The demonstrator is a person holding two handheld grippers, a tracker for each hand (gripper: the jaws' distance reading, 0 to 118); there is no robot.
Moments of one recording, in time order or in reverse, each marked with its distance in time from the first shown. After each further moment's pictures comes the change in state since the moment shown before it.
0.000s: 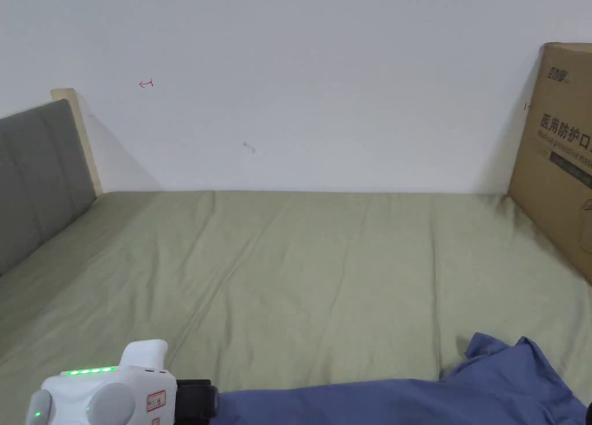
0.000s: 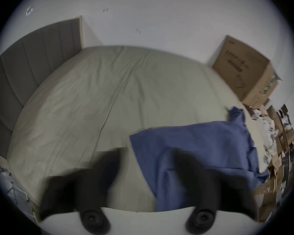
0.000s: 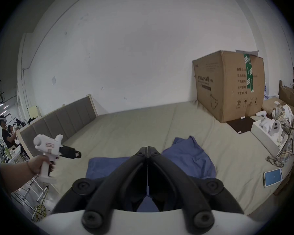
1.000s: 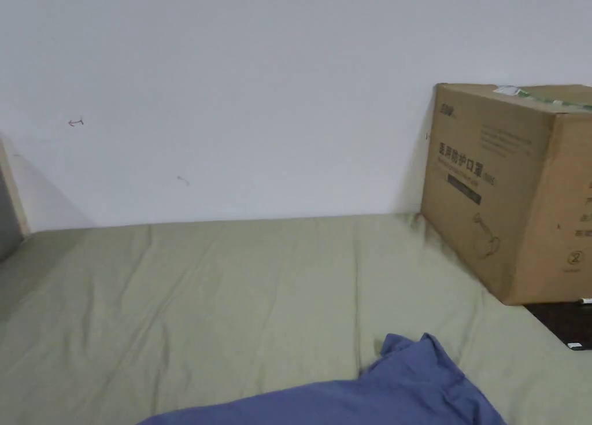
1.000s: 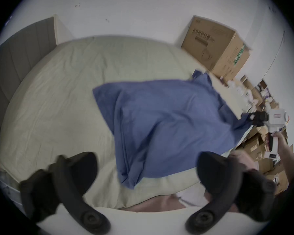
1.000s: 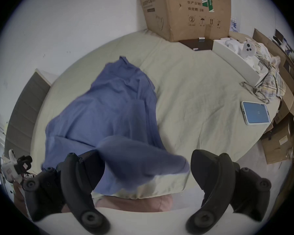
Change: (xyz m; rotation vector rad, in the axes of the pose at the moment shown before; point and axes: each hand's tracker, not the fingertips) left arm 0.036 -0.128 0.129 0.047 -0.288 -0.148; right arm 0.128 -0.049 -0.001 -0.530 -0.304 -0.269
